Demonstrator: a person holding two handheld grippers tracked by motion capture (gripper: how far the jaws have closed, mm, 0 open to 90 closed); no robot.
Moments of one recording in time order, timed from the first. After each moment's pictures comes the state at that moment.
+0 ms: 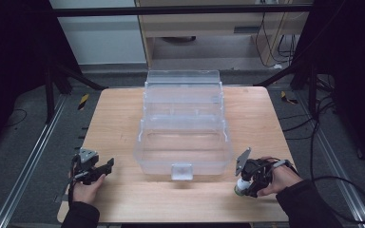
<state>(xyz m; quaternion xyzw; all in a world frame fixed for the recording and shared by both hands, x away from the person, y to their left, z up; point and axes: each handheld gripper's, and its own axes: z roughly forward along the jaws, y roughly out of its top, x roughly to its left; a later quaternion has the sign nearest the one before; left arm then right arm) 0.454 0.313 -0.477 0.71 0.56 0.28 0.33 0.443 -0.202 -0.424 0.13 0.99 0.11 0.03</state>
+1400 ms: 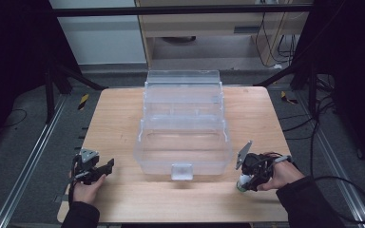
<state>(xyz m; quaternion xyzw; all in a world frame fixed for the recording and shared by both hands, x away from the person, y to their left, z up) 0.455 0.312 -0.478 0.71 0.56 0.28 0.33 0.450 -0.202 -0.404 0.16 0.98 0.11 0.02</state>
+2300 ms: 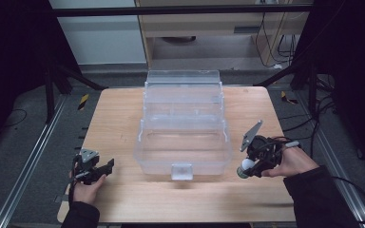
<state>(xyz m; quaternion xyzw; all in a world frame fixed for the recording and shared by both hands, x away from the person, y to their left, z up) 0.455 0.312 -0.479 0.71 0.56 0.28 0.32 0.457 -0.205 -0.340 0.18 0.97 0.14 0.04</state>
